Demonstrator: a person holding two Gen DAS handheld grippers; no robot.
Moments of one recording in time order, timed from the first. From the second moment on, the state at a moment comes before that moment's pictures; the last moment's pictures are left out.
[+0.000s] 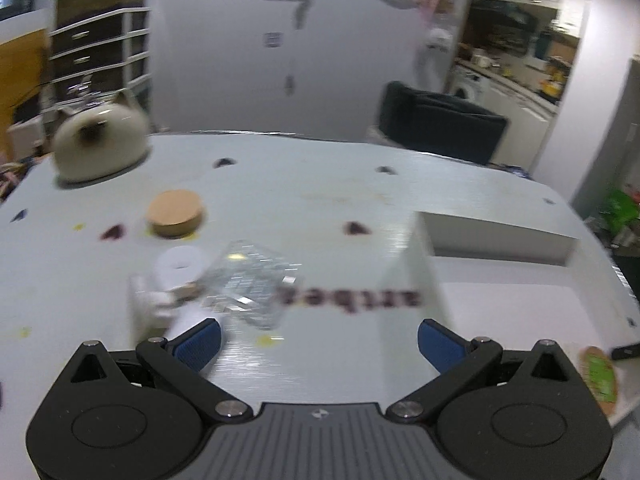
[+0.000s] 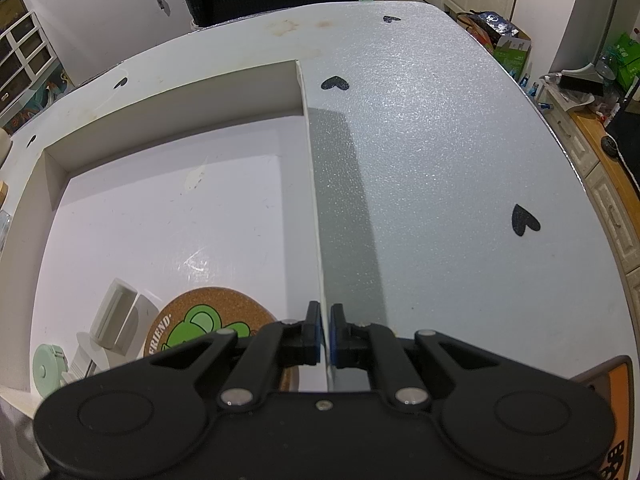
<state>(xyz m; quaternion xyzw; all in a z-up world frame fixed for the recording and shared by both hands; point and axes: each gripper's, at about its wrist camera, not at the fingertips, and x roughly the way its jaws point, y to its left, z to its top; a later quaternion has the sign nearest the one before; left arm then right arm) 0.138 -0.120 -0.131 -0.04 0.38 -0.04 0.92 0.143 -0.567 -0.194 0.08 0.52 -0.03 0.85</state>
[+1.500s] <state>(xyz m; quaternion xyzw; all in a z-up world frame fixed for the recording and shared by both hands) 0.172 -0.065 -0.179 -0.07 0.44 0.03 0.90 0.143 -0.566 -0.195 0.08 0.52 -0.04 0.85</state>
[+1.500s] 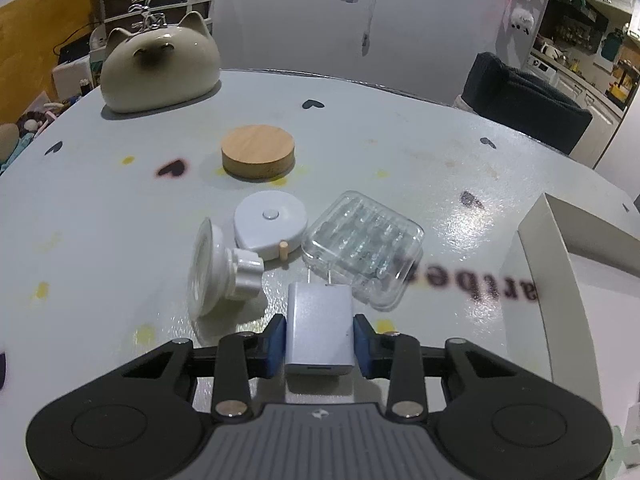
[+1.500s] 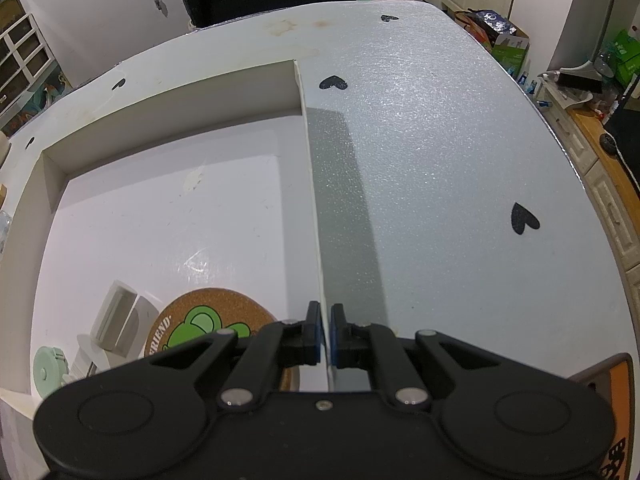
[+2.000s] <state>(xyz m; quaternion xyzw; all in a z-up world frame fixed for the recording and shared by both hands) 0.116 -0.105 -0.164 -0.14 0.43 0.03 0.89 0.145 -0.563 -0.194 0.07 0.53 -0.03 0.85</state>
